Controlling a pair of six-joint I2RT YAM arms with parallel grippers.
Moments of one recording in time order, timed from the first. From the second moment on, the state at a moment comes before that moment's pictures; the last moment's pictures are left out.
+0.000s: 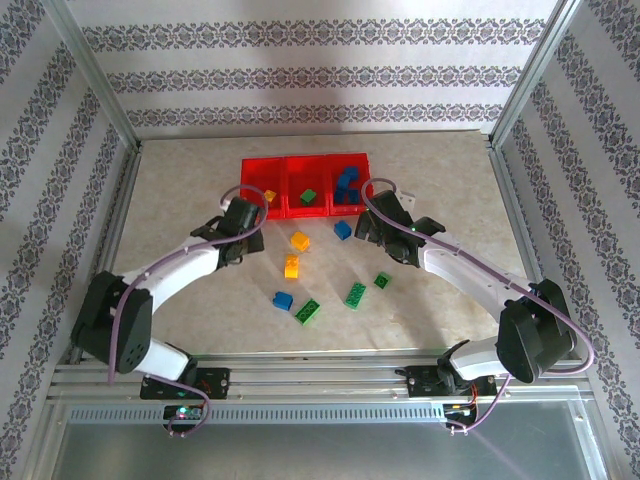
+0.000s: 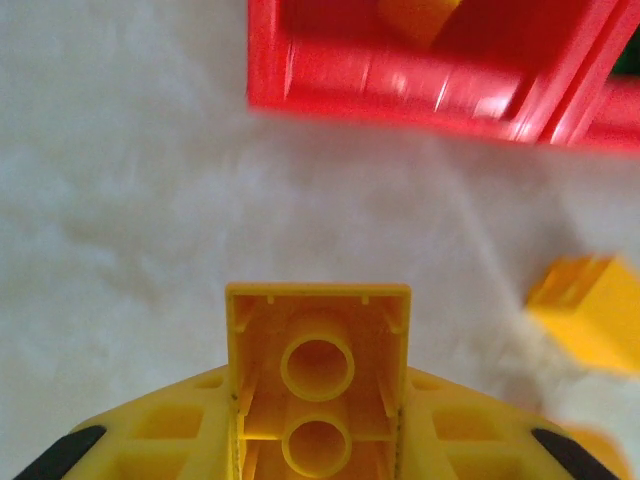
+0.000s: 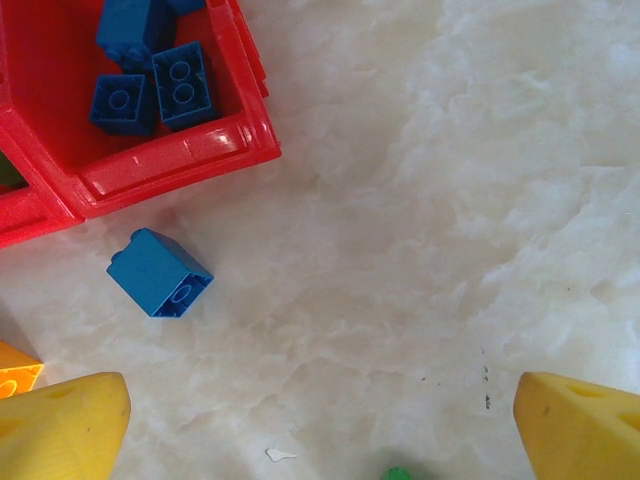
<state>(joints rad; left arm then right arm) -0.40 1.48 0.92 -0.39 -0.22 -0.56 0.55 1.40 1.00 -0.59 0.35 0.76</state>
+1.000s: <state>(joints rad) -0.32 2.07 1.61 -0.47 -0.33 -0.38 0.55 1.32 0.99 -0.62 0.35 0.78</state>
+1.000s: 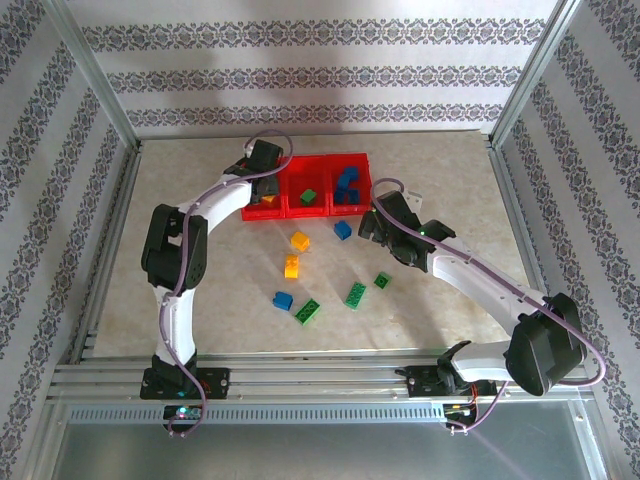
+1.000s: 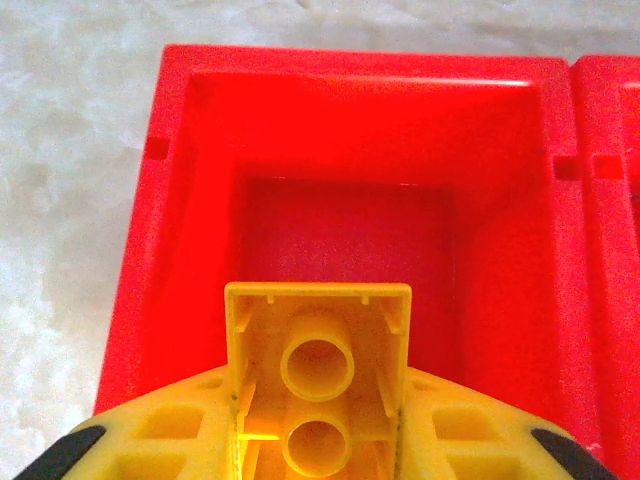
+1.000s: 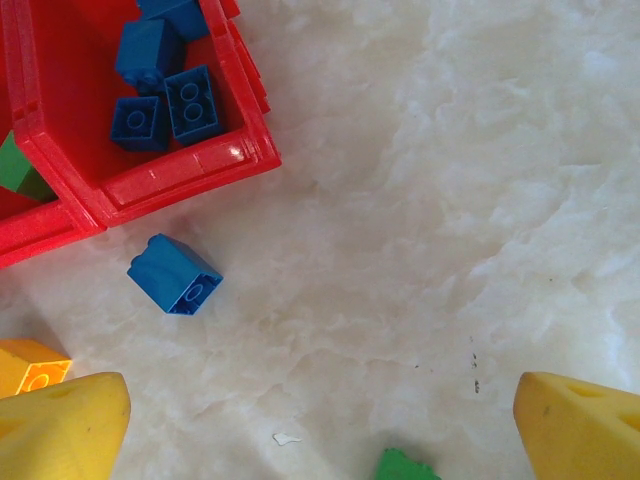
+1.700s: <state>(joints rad) -0.32 2.10 1.61 -0.49 -0.32 -0.39 0.55 1.31 0.95 -0.63 0.35 0.78</state>
